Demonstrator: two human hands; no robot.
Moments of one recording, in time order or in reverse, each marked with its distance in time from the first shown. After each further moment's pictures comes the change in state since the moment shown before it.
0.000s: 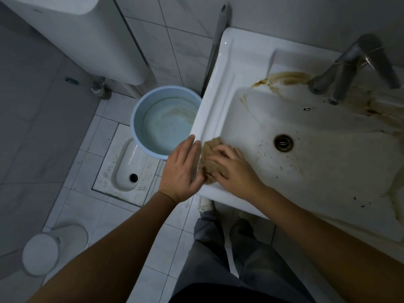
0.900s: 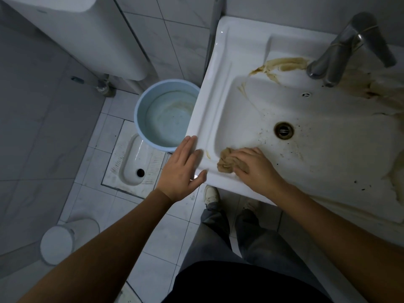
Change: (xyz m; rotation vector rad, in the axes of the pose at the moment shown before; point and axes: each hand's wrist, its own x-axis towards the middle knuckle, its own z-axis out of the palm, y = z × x) left_hand -0.030 0.004 -0.004 0.126 -0.051 0.094; right_hand -0.049 0.022 -0.020 0.007 -0.016 0.116
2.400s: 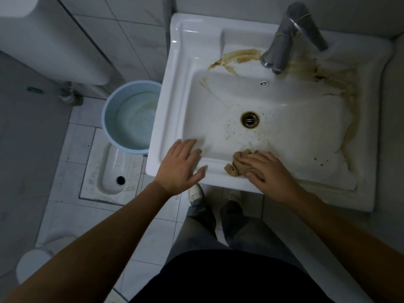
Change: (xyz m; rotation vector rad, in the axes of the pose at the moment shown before) left_hand 0.034 0.052 0.020 0.068 -0.109 0.200; right_hand -0.097 0.055 -0.048 -0.141 -0.016 0.117
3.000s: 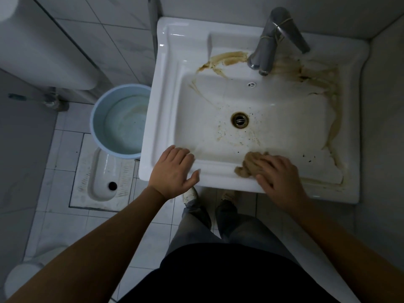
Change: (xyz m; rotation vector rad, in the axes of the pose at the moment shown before) left_hand 0.002 -0.001 0.008 0.023 0.086 0.065; right_hand -0.042 0.012 -0.005 -0.164 0.141 0.219
